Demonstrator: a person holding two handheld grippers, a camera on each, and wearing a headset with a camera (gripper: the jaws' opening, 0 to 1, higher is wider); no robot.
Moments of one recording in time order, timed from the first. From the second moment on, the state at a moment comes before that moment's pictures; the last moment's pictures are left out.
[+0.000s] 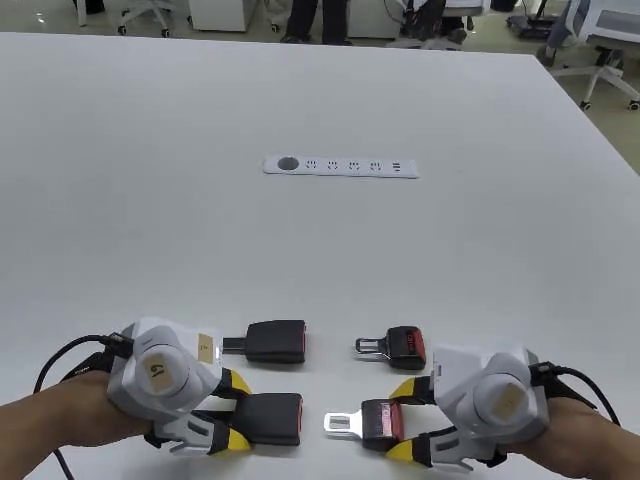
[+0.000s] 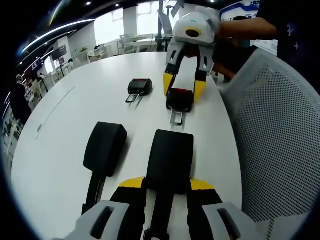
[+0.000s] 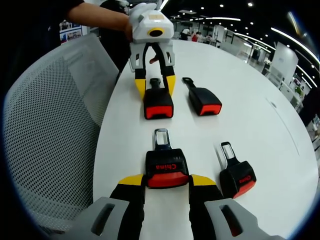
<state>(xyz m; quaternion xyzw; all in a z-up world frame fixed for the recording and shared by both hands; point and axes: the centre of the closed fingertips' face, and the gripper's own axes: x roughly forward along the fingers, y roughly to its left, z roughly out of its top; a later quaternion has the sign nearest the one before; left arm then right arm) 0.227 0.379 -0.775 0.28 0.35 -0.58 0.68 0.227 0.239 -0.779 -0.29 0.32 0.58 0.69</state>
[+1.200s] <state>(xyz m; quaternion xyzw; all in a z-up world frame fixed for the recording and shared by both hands) 0.228 0.380 -0.776 0.27 0.35 -0.58 0.69 0.227 0.282 -0.780 -0.28 0.30 0.59 0.69</state>
